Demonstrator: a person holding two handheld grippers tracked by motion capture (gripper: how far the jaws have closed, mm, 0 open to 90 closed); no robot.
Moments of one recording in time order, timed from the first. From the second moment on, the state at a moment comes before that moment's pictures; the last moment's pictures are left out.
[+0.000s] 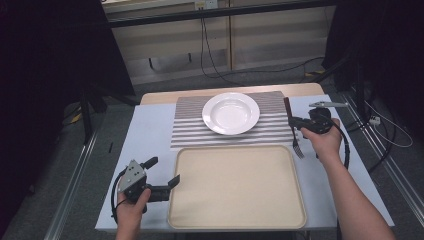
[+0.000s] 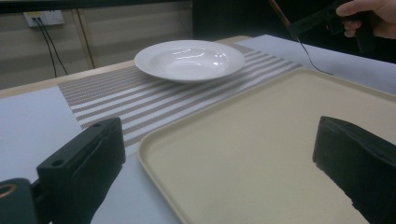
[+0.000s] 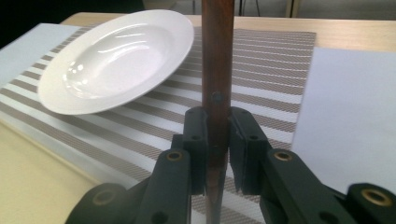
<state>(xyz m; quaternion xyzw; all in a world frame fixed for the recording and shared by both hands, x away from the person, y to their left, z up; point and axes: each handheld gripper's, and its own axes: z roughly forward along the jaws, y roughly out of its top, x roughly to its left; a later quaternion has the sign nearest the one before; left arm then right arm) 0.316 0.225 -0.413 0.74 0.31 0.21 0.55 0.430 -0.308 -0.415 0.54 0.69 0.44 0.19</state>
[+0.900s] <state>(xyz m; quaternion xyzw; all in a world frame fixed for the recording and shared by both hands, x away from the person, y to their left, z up) 0.316 0.222 -0.414 0.75 0.31 0.21 0.55 0.400 -0.313 -0.403 0.51 0.64 0.52 0.24</state>
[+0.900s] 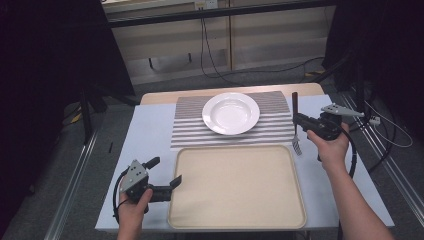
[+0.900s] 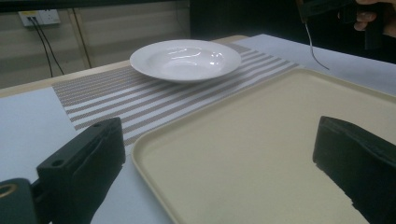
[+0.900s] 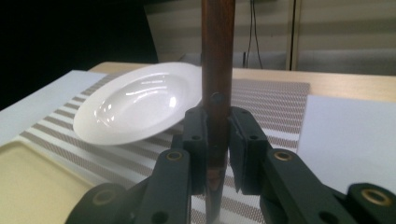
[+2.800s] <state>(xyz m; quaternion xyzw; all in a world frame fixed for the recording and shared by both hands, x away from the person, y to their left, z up) 0.341 0.118 -0.346 0.73 0.29 0.15 0.60 0.342 -0.221 -0.391 0.37 0.63 0.66 0.16</state>
